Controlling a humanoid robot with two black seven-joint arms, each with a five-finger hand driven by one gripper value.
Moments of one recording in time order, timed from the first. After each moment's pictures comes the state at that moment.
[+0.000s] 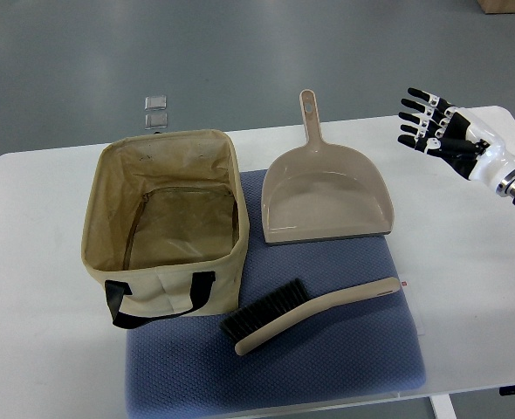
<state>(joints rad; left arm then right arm) 0.02 0.00 -0.15 -0.15 -0.06 -0.02 0.10 0.54 -0.59 0.80 1.06 -0.49 0.29 0.33</state>
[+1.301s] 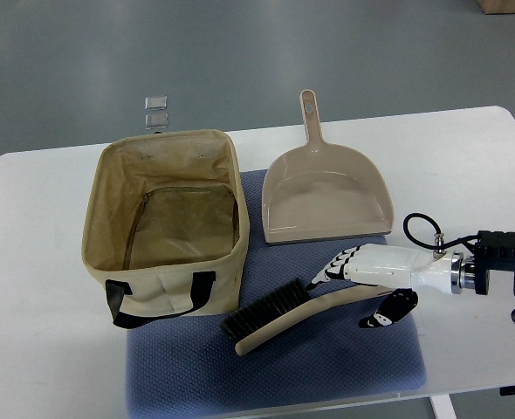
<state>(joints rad) 0.02 0.00 -0.15 -0.15 -0.06 -0.02 0.10 0.58 -0.76 0.36 1.54 -1.76 0.06 0.40</state>
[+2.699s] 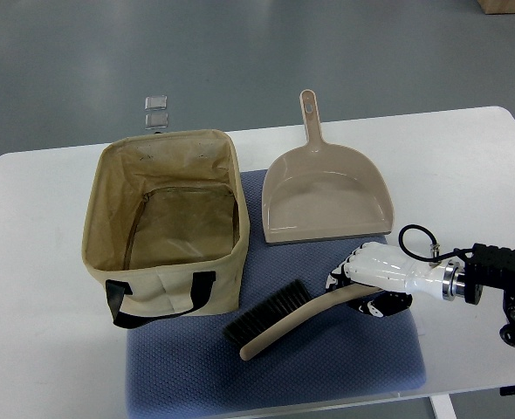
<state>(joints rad) 0.02 0.00 -0.15 -0.15 -0.06 -0.02 0.10 0.56 -0.72 0.31 1.48 -1.86 -0.09 0.28</state>
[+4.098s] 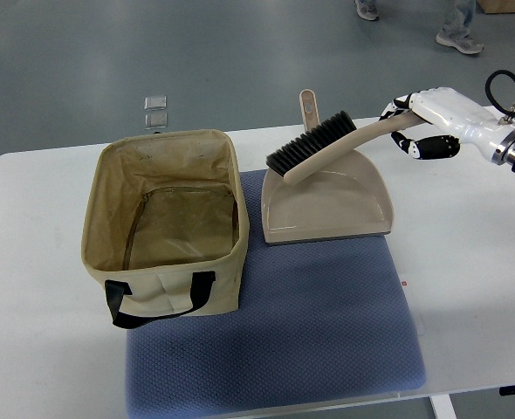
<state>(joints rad) 0.01 0.00 -0.15 -0.15 -0.06 -0.02 0.10 0.84 -0.75 0.42 1.19 -1.52 -0.24 0.29</state>
